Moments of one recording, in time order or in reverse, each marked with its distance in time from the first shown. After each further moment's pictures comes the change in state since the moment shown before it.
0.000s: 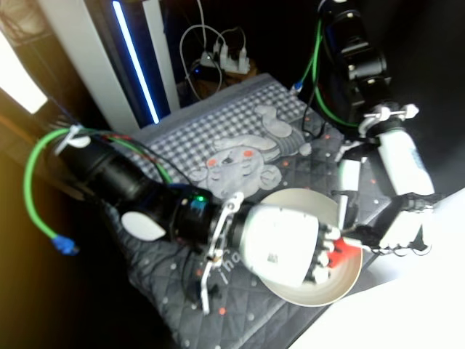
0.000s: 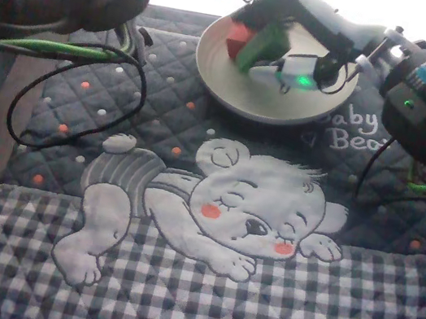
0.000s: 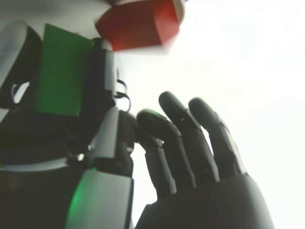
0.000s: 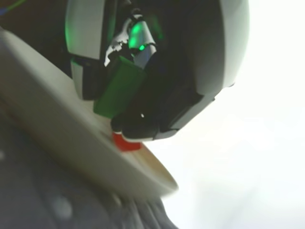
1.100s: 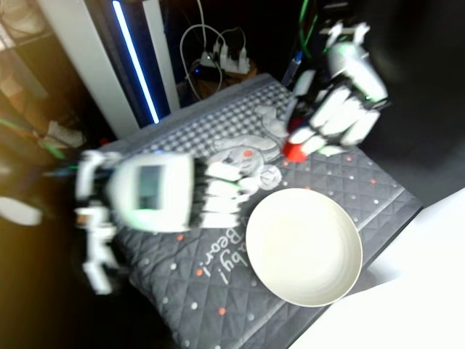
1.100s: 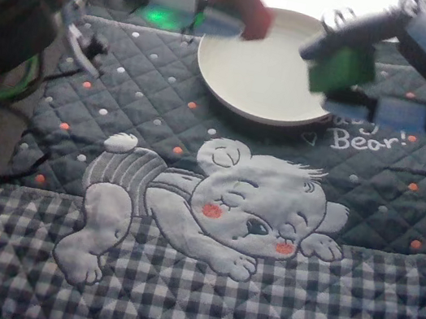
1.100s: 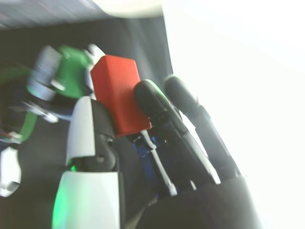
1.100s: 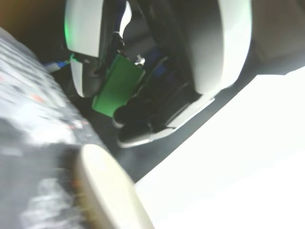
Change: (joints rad) left arm 0.082 0.373 -0.518 -0.007 -0.397 0.124; right arm -0.130 0.368 -0.428 0.027 0.399 -0.188
